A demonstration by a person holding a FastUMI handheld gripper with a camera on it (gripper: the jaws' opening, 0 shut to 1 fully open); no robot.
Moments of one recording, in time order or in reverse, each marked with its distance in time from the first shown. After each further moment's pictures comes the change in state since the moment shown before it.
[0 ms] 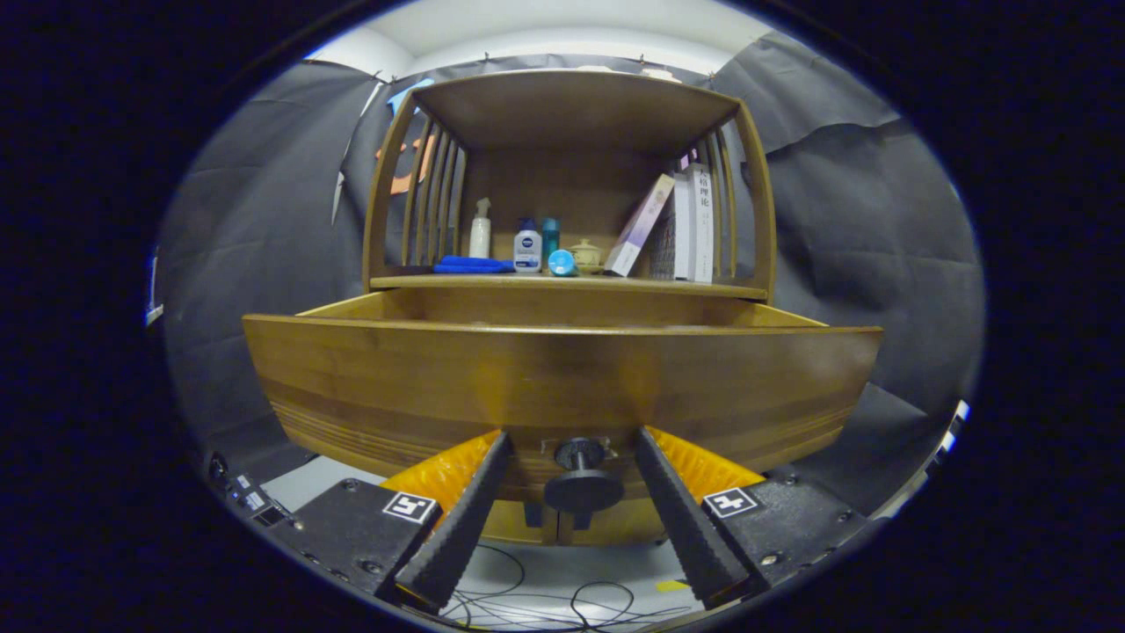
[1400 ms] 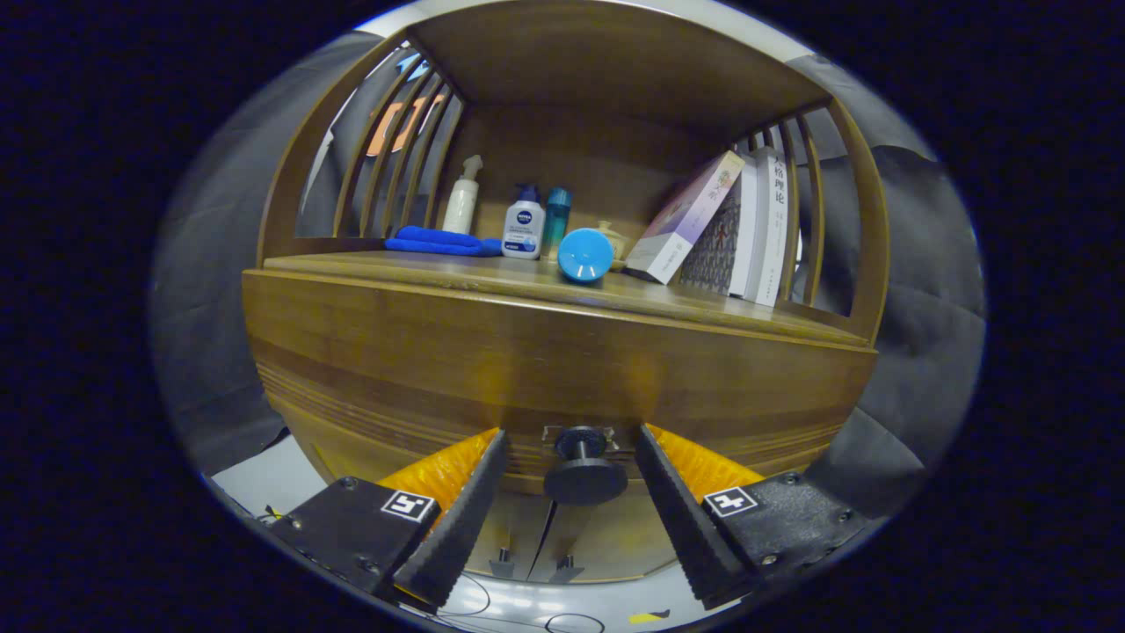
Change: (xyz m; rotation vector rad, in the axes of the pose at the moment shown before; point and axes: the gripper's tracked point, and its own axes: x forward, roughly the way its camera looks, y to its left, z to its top) arm 0.165 0.005 0.045 -0.103 0.045 -0.049
